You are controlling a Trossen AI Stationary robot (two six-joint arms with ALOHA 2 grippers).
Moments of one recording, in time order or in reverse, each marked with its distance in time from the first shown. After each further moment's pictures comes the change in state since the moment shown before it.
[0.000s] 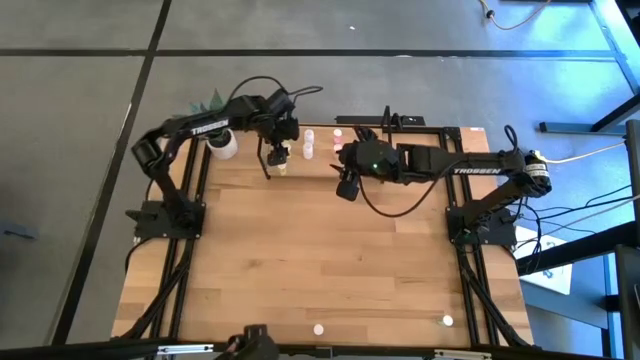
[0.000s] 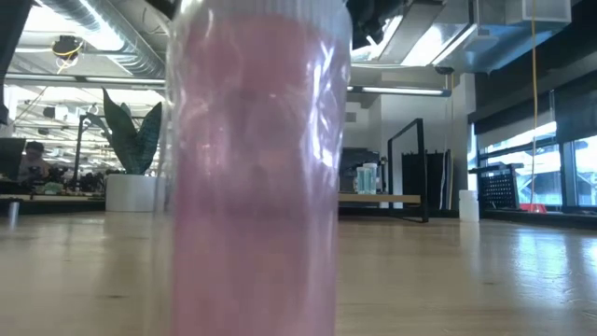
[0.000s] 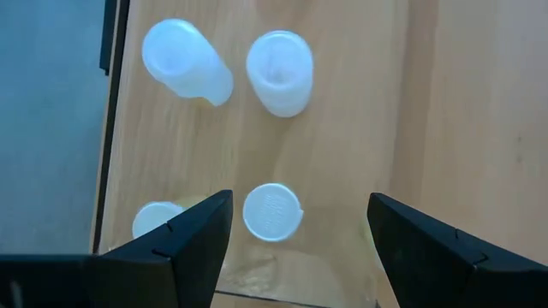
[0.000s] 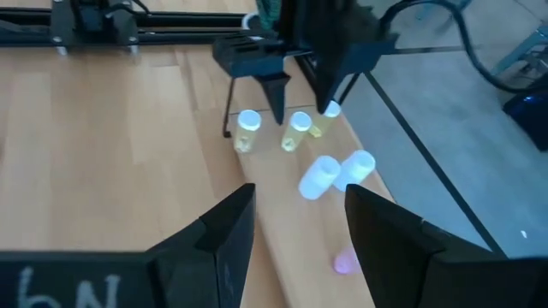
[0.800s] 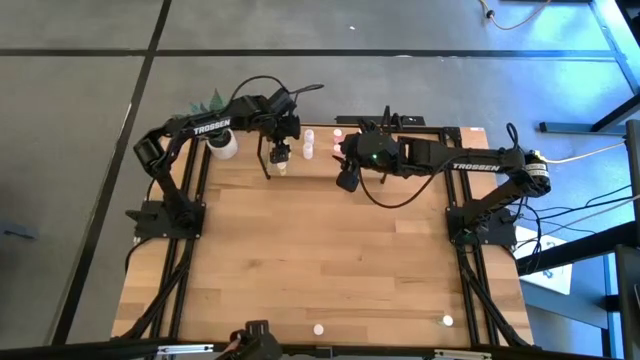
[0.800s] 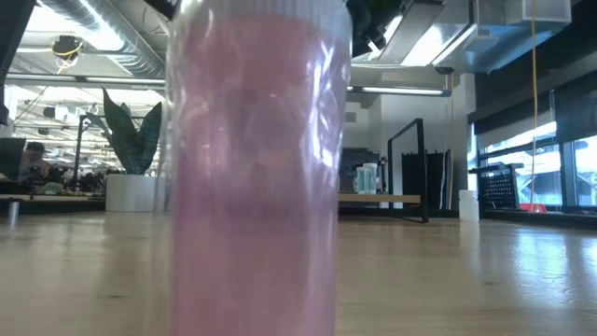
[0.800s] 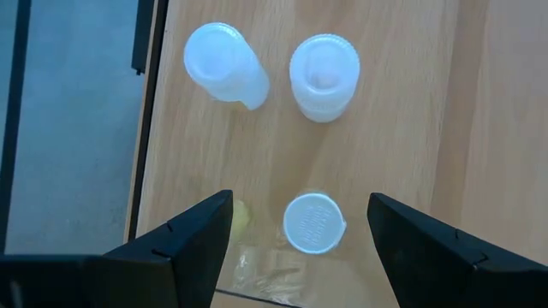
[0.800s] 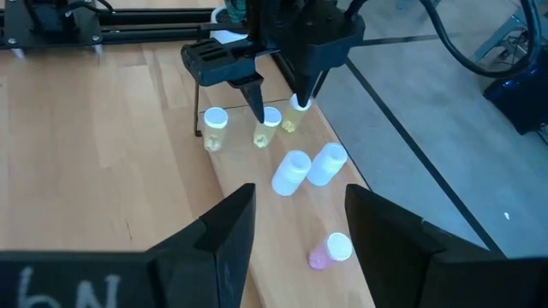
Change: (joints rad) left arm 0.001 0.018 0.000 0.053 -0.069 0.001; right arm -0.059 0.000 0.000 -0.001 0.000 0.000
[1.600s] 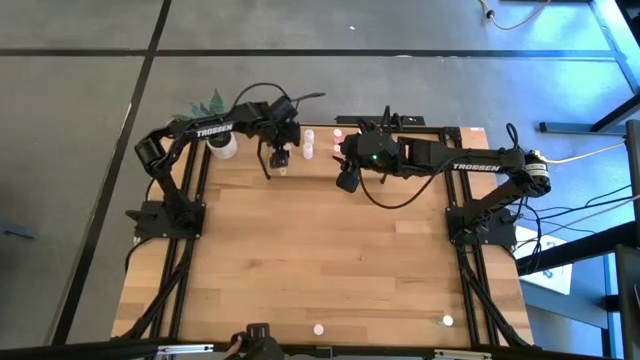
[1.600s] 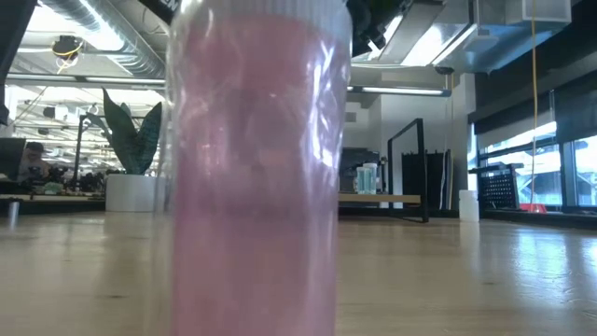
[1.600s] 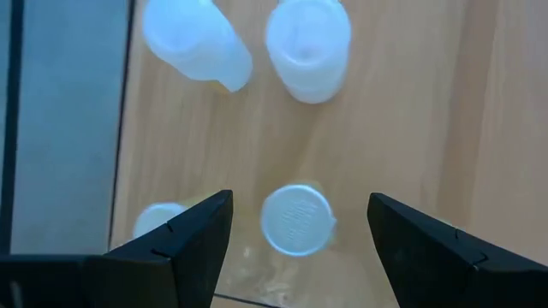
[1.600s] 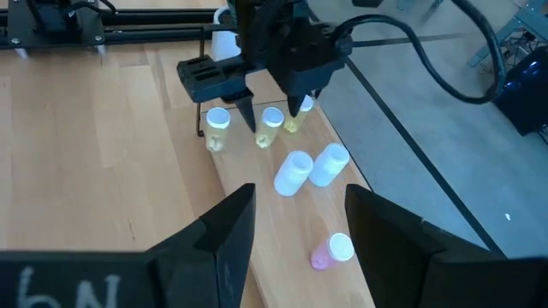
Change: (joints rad) left arm -0.023 0.005 -0.068 0.049 -0.033 0.002; right arm 0.000 0.000 0.000 0.000 0.000 0.000
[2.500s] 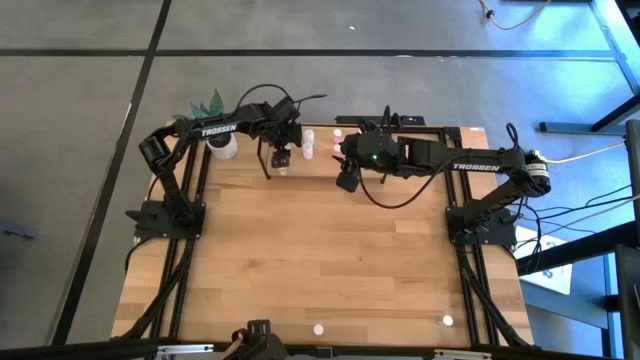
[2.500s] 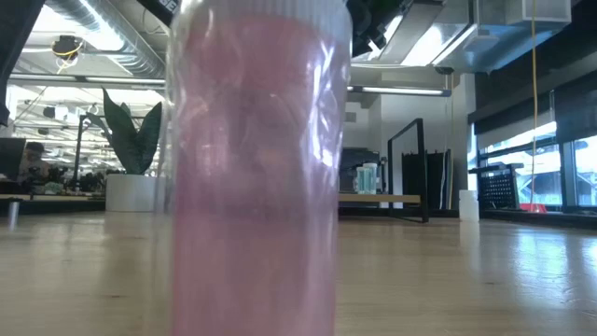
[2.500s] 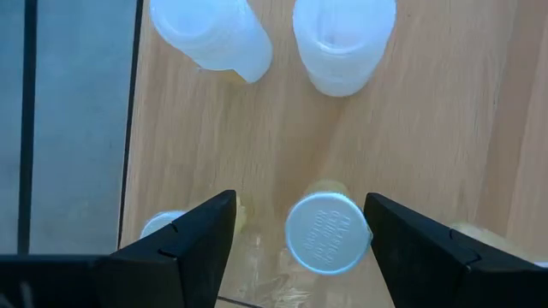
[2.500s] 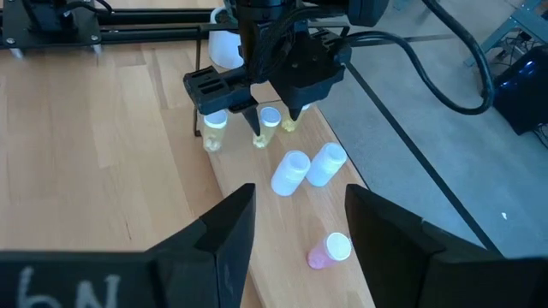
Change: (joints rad) left arm 0.002 0.038 0.000 0.030 -0.049 0.004; right arm 0.000 0.000 0.000 -0.001 0.008 0.000
